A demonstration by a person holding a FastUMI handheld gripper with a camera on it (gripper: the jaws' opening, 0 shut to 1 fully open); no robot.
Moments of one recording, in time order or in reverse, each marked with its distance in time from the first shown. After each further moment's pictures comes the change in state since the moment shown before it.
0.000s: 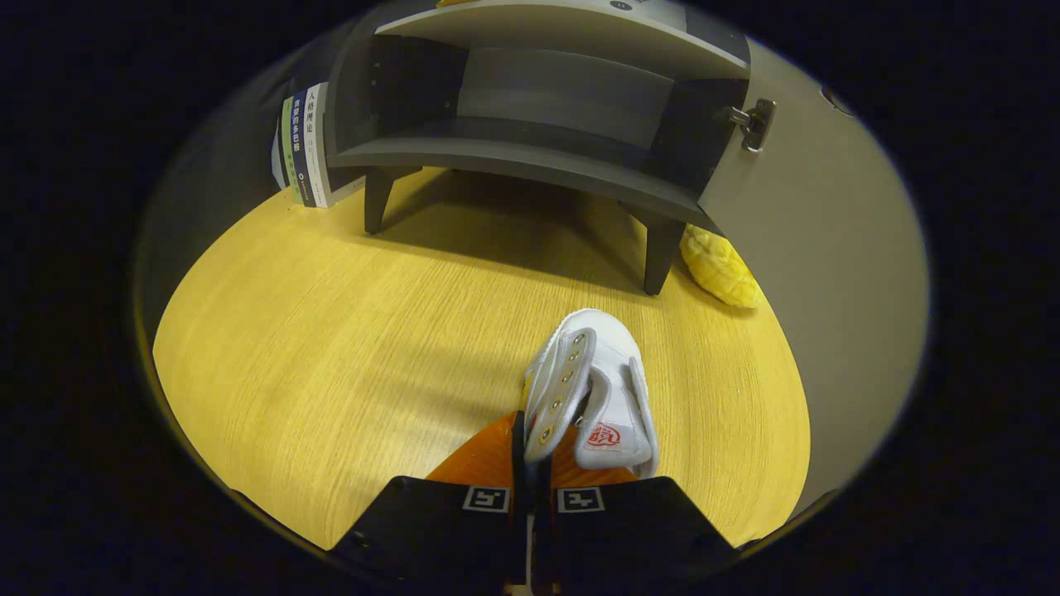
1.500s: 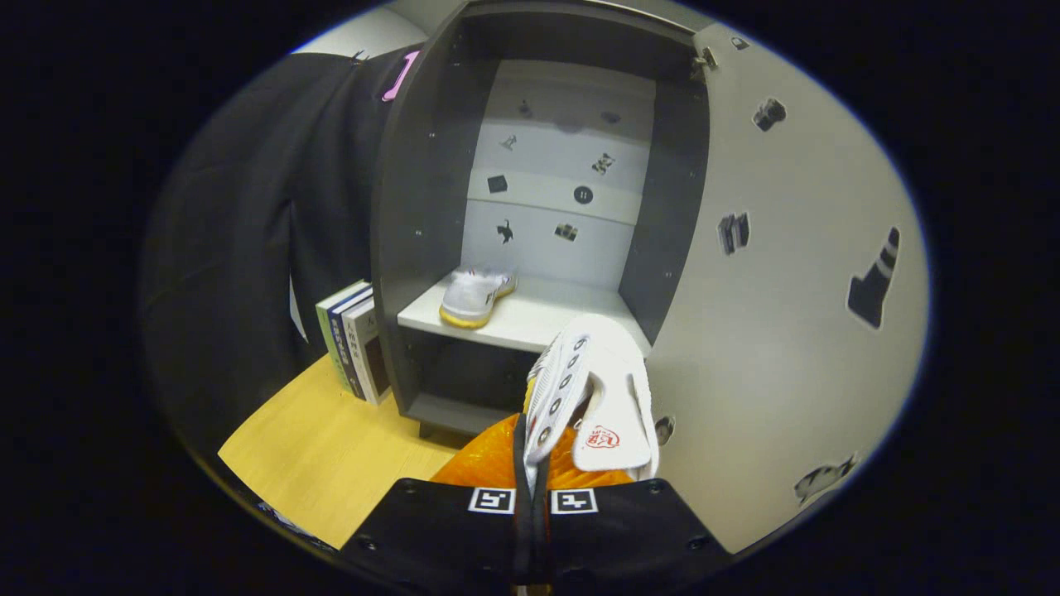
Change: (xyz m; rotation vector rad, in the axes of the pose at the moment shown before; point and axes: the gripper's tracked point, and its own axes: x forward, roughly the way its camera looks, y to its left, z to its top) arm -0.261 -0.024 0.253 0.043 -0.463 -0.071
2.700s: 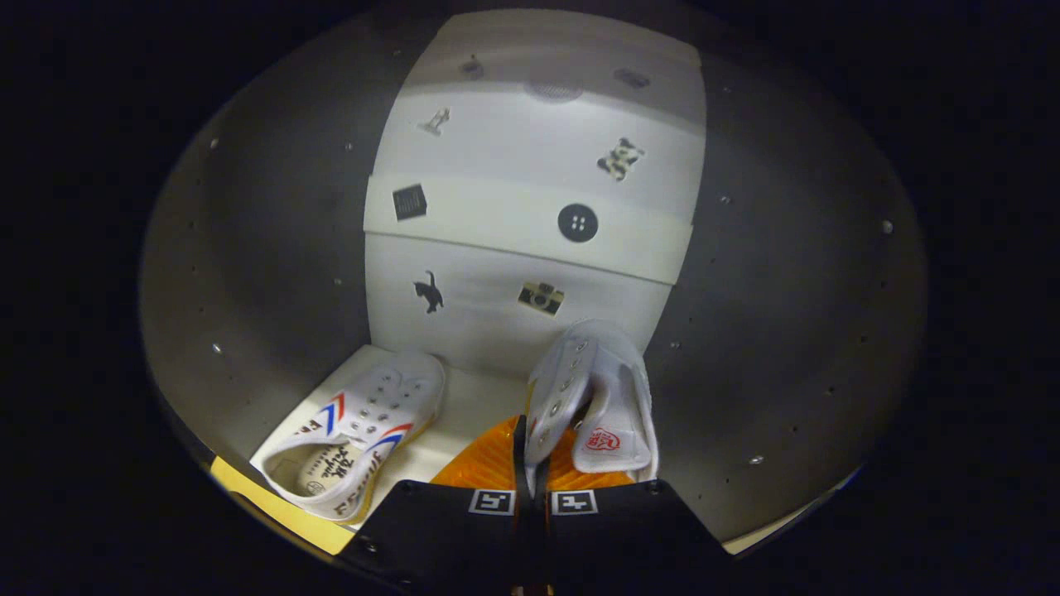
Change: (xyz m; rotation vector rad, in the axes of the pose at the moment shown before) arm 0.264 -0.046 0.107 -0.022 0.042 -0.015
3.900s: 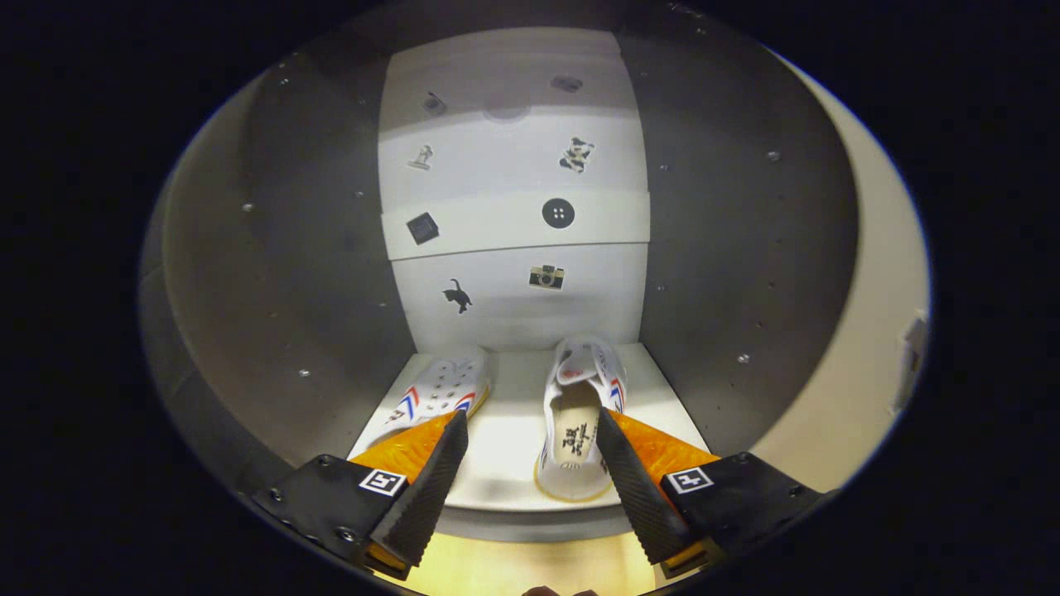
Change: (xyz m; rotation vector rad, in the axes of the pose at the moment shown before) arm -0.118 0.033 -0.012 0.268 -0.043 0.079
